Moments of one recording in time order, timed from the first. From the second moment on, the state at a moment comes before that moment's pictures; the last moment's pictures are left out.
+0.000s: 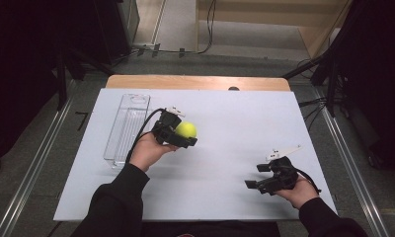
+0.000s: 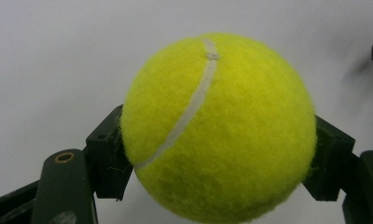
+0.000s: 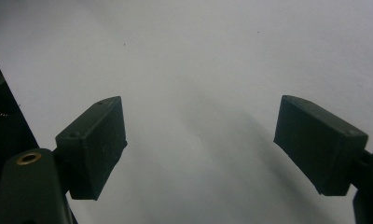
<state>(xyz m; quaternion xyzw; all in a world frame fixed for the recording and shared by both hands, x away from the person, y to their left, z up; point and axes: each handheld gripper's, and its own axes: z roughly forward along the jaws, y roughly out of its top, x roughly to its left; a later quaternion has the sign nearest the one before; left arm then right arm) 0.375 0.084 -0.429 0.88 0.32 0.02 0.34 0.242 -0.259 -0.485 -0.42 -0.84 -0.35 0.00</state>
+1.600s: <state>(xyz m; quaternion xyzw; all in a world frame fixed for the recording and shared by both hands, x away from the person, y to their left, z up) 0.375 0.105 -0.394 0.88 0.33 0.02 0.35 0.242 -0.260 -0.485 -0.42 -0.84 -0.35 0.00</state>
